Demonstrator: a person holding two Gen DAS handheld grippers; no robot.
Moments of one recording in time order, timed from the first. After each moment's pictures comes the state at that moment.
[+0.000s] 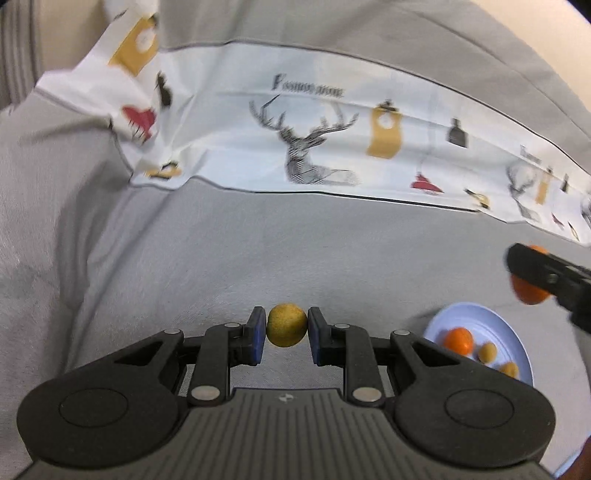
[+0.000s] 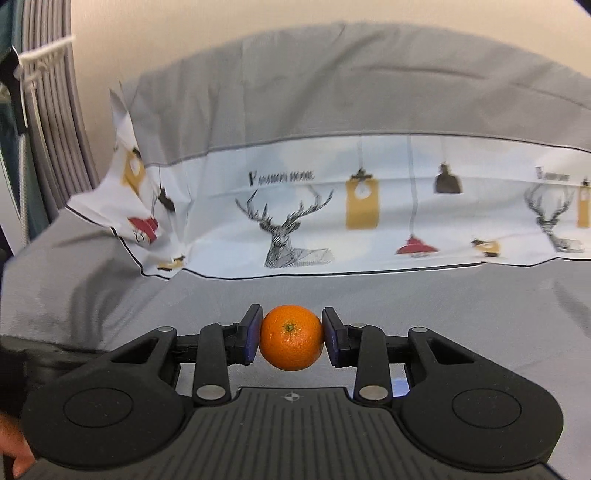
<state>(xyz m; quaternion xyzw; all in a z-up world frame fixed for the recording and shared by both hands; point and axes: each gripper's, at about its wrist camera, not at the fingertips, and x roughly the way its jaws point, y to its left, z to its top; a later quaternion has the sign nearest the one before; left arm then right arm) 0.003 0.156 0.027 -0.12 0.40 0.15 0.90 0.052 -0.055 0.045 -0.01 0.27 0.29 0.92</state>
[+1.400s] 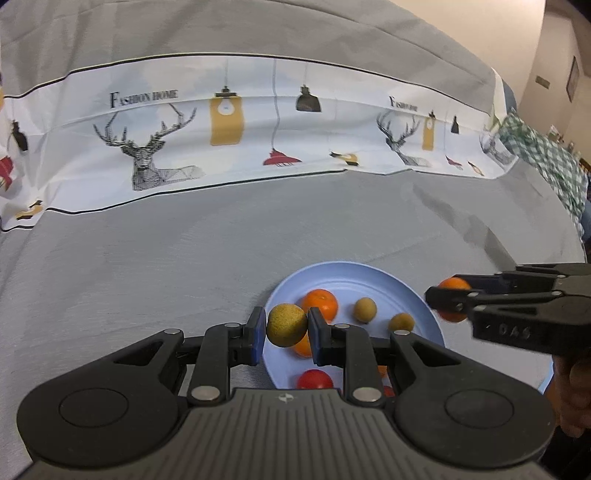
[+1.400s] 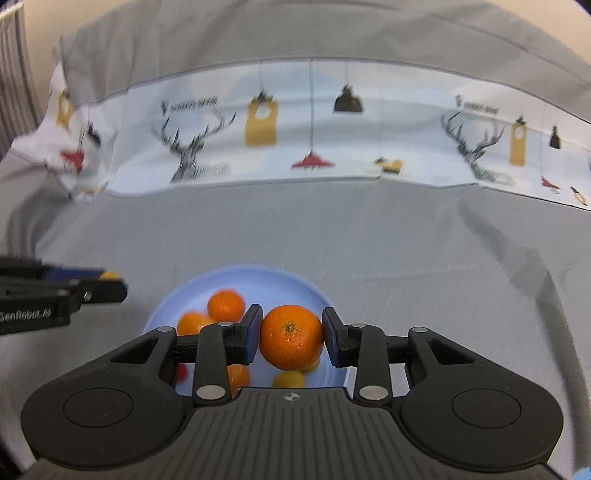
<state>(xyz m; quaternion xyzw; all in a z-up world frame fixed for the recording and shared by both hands) 0.019 0.049 0.007 -0.06 0.38 -0.02 0.92 0.068 -0.160 -0.004 -0.07 0.37 0.23 0.90</state>
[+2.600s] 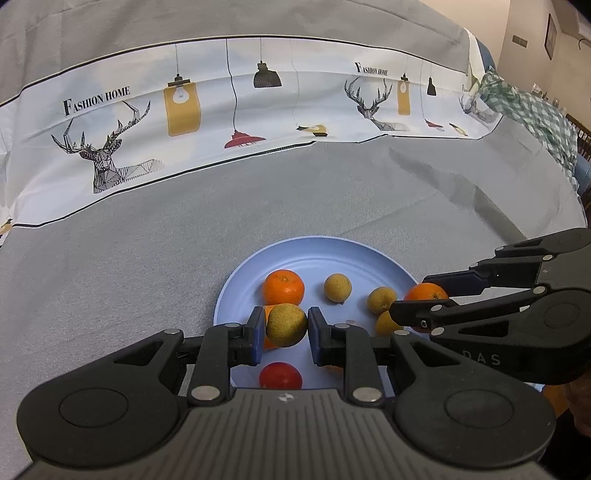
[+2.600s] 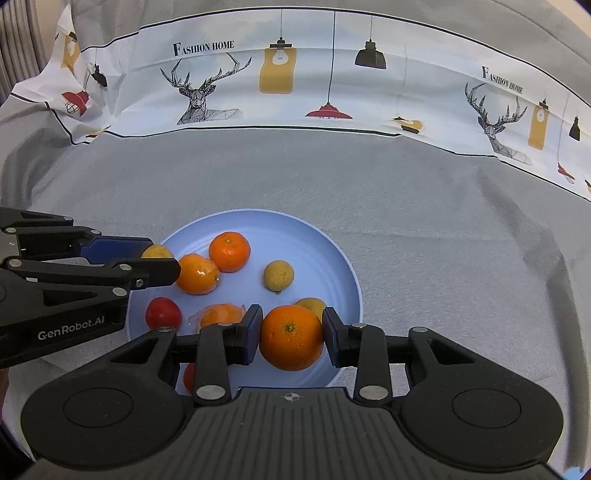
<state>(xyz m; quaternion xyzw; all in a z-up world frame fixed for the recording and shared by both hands) 0.034 0.010 -0.017 -0.01 0.40 -0.05 0.92 0.073 -0.147 -0.022 -0.12 0.43 0.23 0.87</state>
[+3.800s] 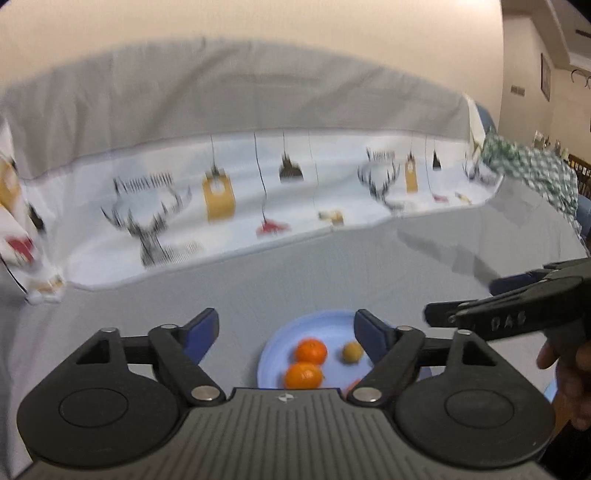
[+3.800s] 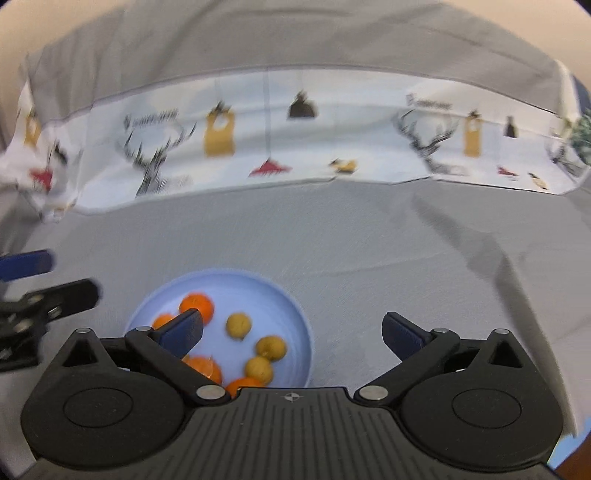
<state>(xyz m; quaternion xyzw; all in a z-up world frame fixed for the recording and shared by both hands) -0.030 0.022 0.045 0.00 0.26 -0.01 0.97 0.051 -0.189 0.024 -0.03 0.35 0.14 0.92</state>
